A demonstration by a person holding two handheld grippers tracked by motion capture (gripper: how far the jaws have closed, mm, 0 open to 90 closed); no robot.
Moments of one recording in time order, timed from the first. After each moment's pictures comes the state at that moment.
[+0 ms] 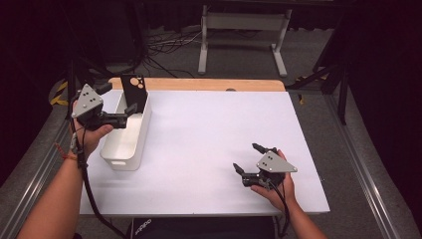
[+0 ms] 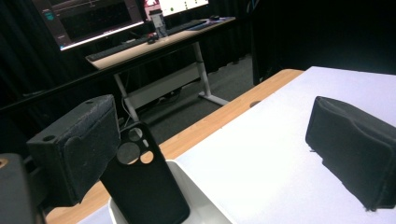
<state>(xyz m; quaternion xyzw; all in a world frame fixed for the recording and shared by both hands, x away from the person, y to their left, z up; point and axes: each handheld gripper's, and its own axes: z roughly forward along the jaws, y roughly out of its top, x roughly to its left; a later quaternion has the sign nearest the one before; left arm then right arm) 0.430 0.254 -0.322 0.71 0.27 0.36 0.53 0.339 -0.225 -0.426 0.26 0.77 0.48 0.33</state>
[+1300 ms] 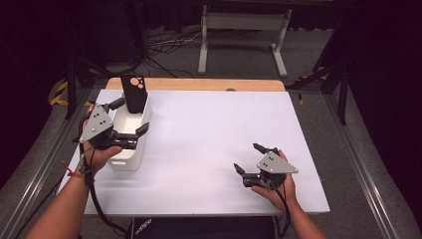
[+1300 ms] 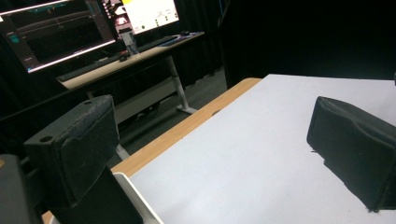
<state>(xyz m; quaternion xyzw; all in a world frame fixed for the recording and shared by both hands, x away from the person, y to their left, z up) 0.385 0.223 -0.334 0.72 0.22 0.35 0.56 0.336 -0.225 -0.423 0.26 0.77 0.48 0.33</state>
